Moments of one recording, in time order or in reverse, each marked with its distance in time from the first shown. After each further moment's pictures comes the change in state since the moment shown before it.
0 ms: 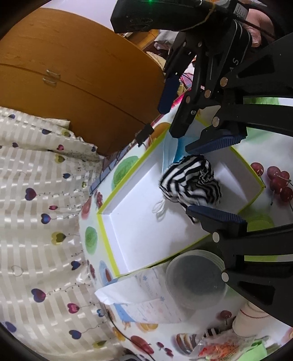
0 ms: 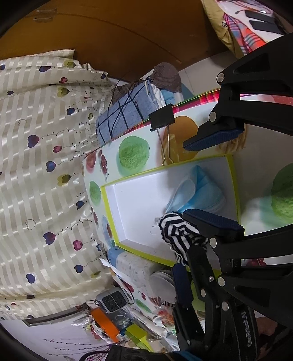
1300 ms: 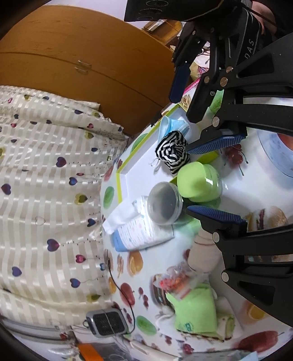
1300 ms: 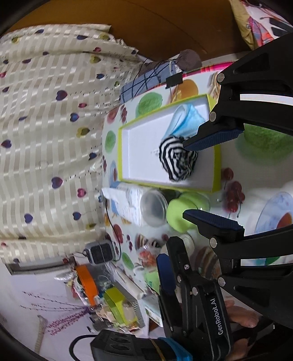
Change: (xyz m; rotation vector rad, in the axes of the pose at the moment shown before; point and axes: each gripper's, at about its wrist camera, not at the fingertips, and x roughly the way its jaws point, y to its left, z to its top) left arm -0.109 0.049 -0.060 -0.119 -0.169 0.105; right arm -0.063 0.101 -0.027 -0.220 -0.062 0.127
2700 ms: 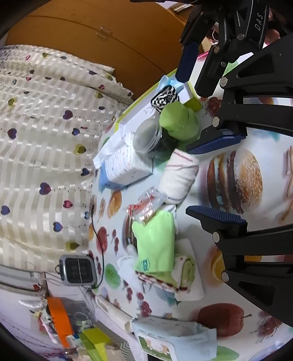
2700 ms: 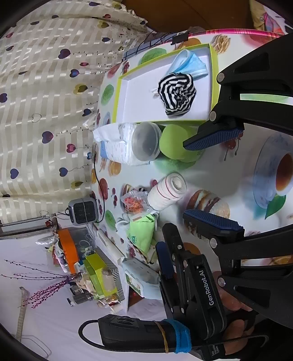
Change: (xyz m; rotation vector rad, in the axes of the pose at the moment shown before) left arm -0.033 0.076 -0.038 -0.181 0.007 0.171; right arm 0.014 0.074 0.001 -0.088 0.083 0.158
